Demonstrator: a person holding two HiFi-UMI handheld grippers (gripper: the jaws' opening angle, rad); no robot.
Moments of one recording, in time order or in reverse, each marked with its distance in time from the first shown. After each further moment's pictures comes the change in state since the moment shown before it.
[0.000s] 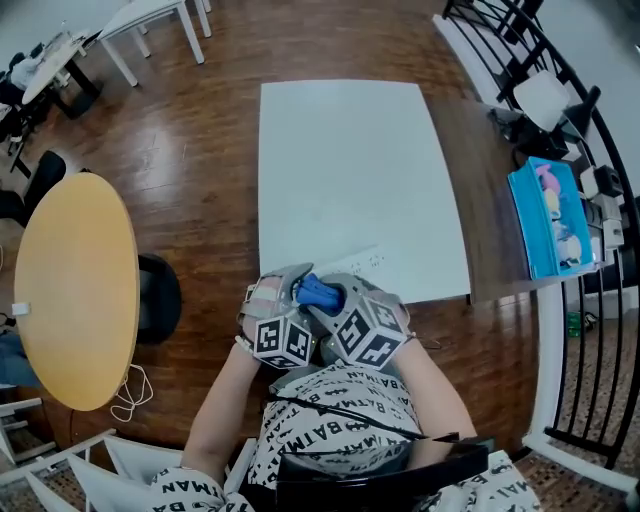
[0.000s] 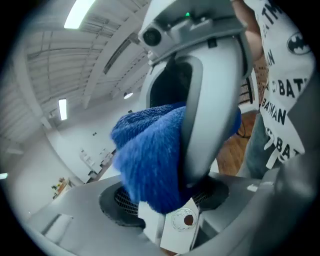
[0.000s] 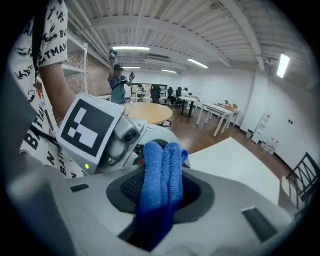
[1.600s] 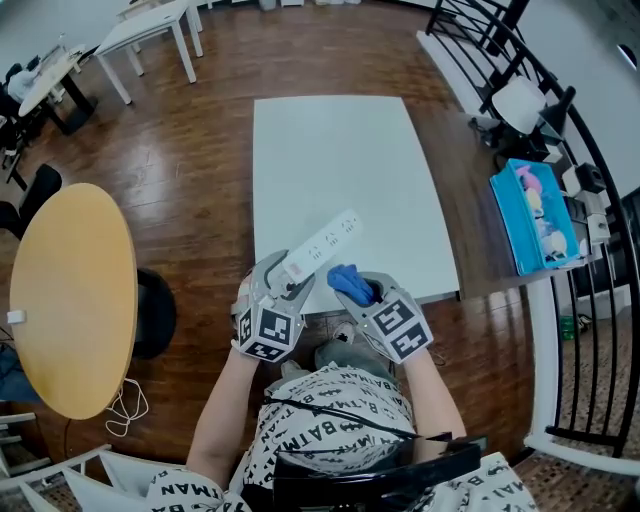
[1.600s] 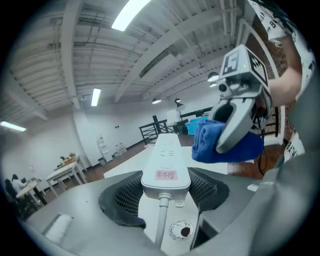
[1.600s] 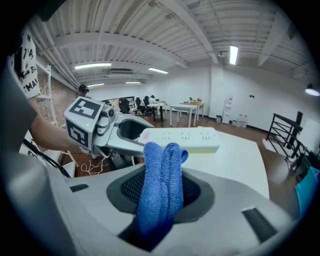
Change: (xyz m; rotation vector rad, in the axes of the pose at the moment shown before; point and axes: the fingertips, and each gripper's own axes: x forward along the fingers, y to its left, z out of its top) left arm -0.028 0.051 0.020 -0.326 -0.122 0.163; right arm -0.062 -0.039 -0.053 0.372 -0.094 -0.240
